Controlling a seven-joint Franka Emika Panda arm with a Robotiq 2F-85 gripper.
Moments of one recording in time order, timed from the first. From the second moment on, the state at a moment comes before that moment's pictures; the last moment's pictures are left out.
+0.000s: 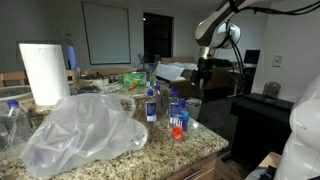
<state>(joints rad) -0.04 -0.27 -0.31 -2.44 0.03 2.29 -0.39</state>
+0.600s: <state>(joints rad) -0.04 -0.27 -0.31 -2.44 0.03 2.29 -0.39</state>
